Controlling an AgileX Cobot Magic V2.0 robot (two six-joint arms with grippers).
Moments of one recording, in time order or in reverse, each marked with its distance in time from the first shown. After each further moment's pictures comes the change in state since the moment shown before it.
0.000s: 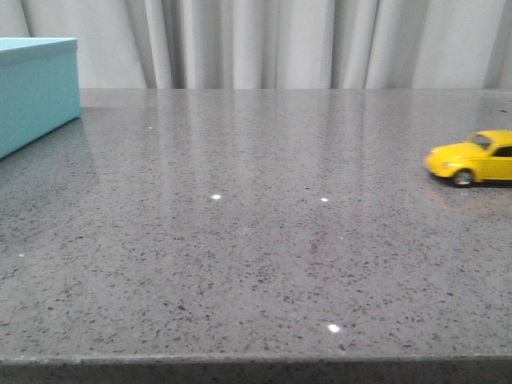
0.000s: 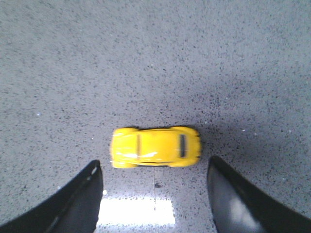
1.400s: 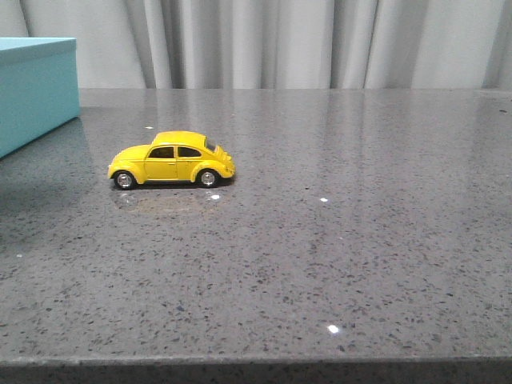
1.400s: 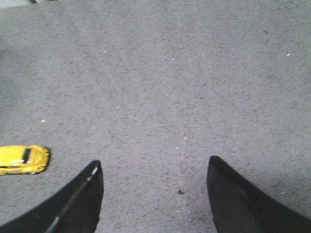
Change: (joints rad) left arm -0.190 0.229 -0.234 0.001 0.280 0.382; right arm 0.010 -0.343 0.149 0.059 -0.119 -0.018
